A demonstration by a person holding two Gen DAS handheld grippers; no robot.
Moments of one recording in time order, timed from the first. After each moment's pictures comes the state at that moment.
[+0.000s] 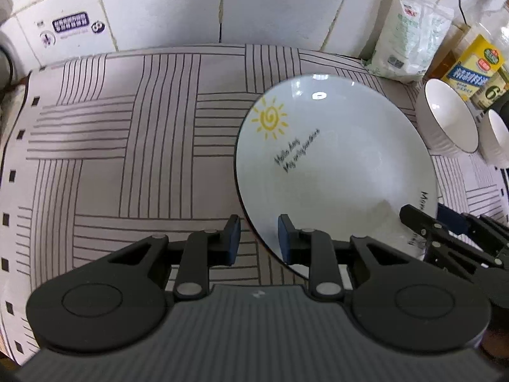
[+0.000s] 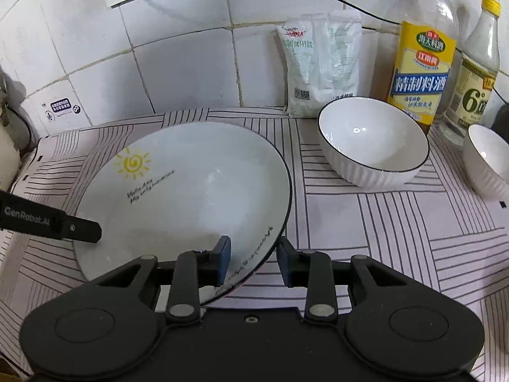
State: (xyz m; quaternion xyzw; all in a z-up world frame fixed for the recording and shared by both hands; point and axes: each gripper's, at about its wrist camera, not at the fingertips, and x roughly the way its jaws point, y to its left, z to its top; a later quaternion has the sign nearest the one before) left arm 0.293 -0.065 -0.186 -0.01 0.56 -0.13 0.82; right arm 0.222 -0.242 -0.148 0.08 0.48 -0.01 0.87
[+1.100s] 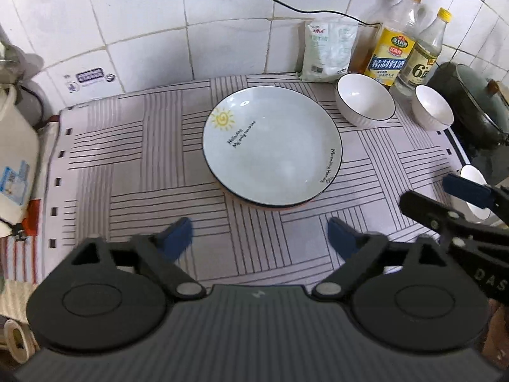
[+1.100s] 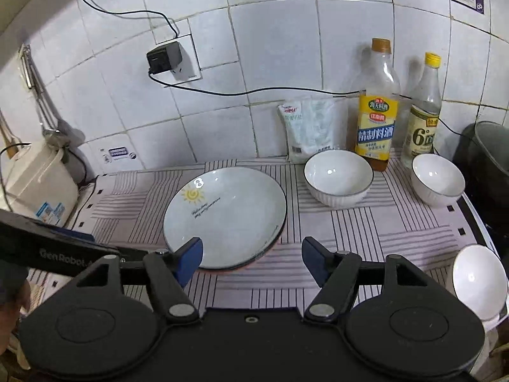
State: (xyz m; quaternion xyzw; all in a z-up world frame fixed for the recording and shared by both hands) left arm 0.173 -0.082 -0.066 0.05 0.51 -0.16 0.85; right arm 0.116 -0.252 -0.016 0.12 0.42 0.00 0.90
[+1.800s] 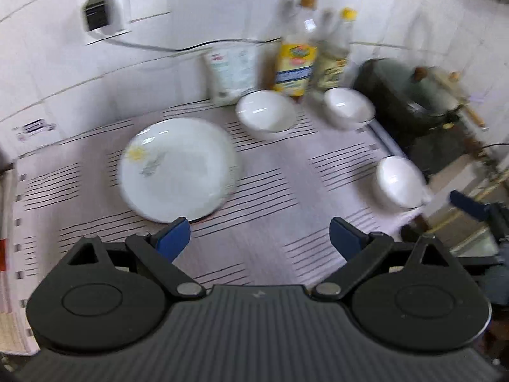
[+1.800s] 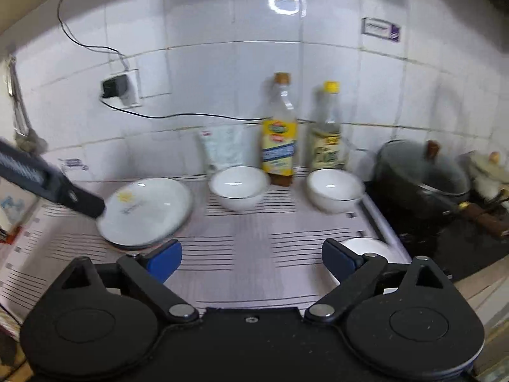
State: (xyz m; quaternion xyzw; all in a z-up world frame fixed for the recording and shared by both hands) left arm 0.114 -0.162 -0.026 0.06 0.46 -0.28 0.84; right arm 0.003 -0.324 -0.002 0.05 0.35 -0.10 0.93
